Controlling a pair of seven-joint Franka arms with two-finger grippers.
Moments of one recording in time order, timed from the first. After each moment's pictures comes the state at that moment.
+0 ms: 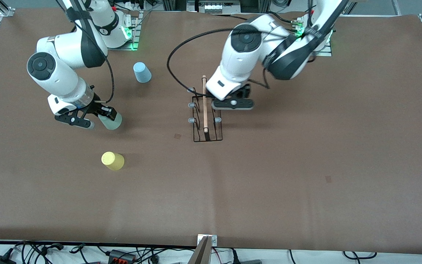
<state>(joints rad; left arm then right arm) -0.26 0.39 -0.52 -1.53 0.14 1.86 -0.85 0.19 0.05 0.05 -2.16 0.00 2.20 0.53</state>
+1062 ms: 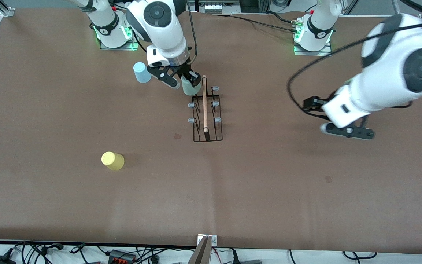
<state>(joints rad) 0.07 0.32 -0.32 -1.37 -0.06 1.46 -0.15 0.43 0.17 0.37 -1.98 0.05 2.15 1.38</state>
